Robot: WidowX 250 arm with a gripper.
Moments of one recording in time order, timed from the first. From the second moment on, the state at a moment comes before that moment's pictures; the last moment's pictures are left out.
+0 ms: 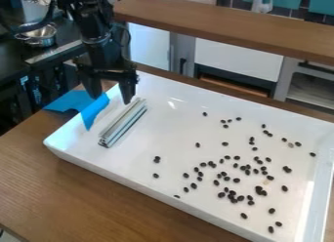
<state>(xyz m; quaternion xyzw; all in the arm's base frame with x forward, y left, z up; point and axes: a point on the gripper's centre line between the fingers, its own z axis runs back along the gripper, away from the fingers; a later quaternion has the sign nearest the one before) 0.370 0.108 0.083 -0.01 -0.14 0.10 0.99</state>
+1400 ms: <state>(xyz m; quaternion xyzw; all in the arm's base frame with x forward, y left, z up) 0.379 0.095 0.037 0.02 -0.12 0.10 0.99</state>
